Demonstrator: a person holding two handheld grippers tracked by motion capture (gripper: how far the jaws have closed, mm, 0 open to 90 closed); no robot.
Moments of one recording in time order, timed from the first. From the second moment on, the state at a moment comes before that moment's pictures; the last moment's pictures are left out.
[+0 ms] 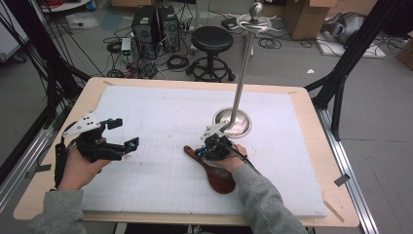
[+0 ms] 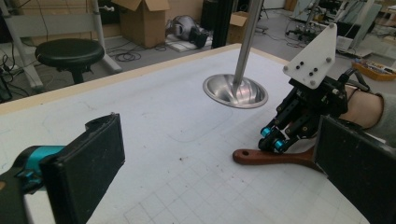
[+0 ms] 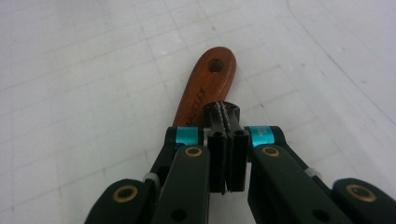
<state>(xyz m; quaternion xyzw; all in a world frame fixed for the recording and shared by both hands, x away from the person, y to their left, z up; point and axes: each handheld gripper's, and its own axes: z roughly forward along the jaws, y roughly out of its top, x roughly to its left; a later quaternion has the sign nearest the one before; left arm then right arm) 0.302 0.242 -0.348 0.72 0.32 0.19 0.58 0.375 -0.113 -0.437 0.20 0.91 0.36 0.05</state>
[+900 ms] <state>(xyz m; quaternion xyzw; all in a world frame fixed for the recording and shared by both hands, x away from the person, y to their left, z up) 0.300 0.248 -0.345 0.72 0.33 0.19 0.58 0.360 -0.083 -0.433 0.16 0.92 0.35 0.02</state>
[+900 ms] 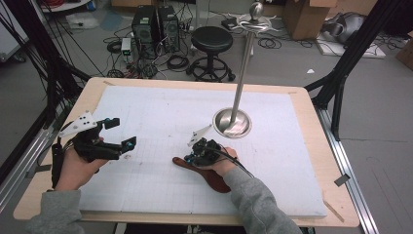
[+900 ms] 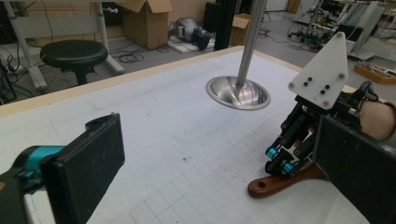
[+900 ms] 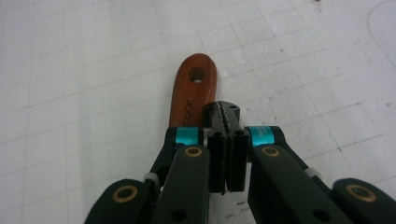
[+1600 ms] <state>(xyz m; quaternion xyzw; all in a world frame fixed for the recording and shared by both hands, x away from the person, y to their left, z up) 0.303 0.248 -0.347 0.72 0.33 0.18 0.59 0.332 -0.101 -0.401 0.20 0.89 0.40 0.05</state>
